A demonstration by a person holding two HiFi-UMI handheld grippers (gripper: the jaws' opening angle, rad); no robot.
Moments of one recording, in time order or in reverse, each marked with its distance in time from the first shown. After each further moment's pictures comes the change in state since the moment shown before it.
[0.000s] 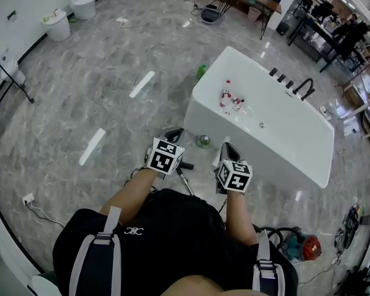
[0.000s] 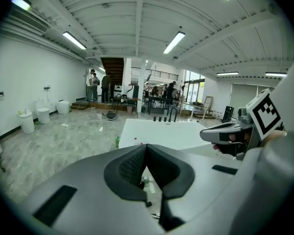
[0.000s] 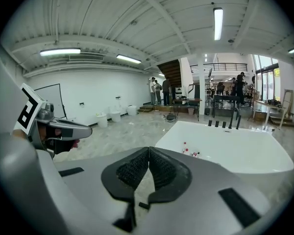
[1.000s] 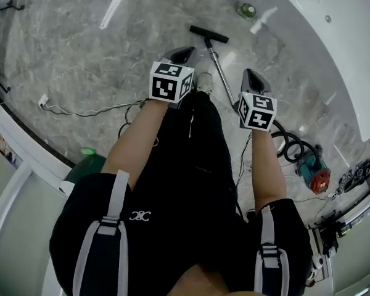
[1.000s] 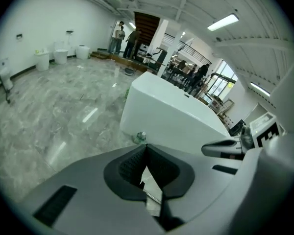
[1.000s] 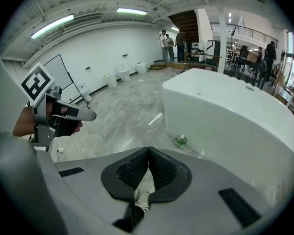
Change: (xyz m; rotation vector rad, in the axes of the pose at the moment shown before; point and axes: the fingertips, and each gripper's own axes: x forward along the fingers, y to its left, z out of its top) left arm 0.135 0.011 -0.266 -0.411 0.385 0.036; right arm 0.125 -0.047 -0.268 -0.057 0.498 0.149
